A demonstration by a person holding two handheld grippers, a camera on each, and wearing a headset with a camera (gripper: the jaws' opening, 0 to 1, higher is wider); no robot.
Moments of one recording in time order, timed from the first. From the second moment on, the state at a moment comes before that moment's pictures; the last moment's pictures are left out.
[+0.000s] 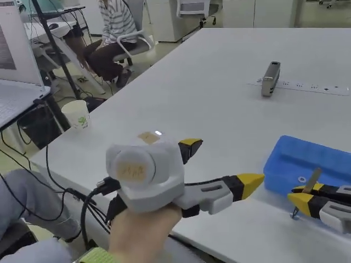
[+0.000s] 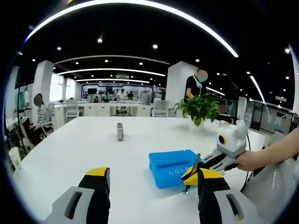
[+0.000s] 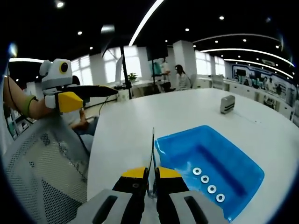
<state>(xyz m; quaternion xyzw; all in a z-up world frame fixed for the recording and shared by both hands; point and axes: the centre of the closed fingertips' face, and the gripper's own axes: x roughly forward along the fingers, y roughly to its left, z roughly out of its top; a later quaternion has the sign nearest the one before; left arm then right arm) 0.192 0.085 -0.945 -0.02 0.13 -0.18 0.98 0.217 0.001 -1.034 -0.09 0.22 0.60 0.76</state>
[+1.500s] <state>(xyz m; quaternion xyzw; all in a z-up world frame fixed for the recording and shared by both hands) 0.180 0.077 -0.910 -0.06 0.05 -0.22 0.97 0.201 0.000 -1.033 -0.07 0.25 0.54 0.80</state>
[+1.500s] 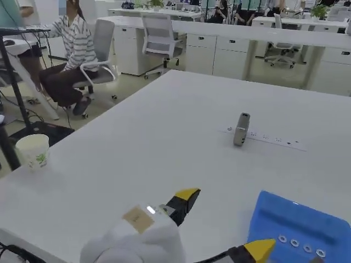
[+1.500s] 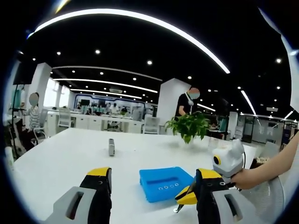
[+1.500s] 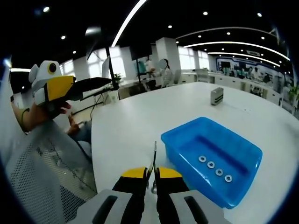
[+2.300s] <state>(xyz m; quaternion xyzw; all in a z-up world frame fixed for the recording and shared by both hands) 0.178 0.074 -0.909 -0.06 0.04 -0.23 0.97 0.204 0.005 -1.040 -0.13 0.26 0.53 0.80</state>
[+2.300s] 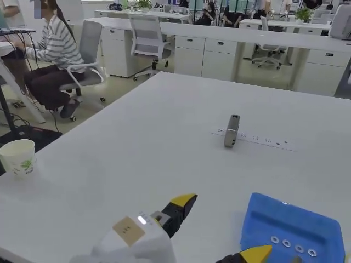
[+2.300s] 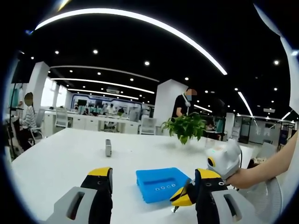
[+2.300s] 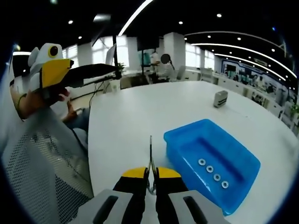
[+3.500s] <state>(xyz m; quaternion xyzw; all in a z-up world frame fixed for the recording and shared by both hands) 0.178 0.073 -0.913 -0.04 0.05 -0.23 0.97 0.263 0.026 -0.976 -0.03 0.24 0.53 0.82</state>
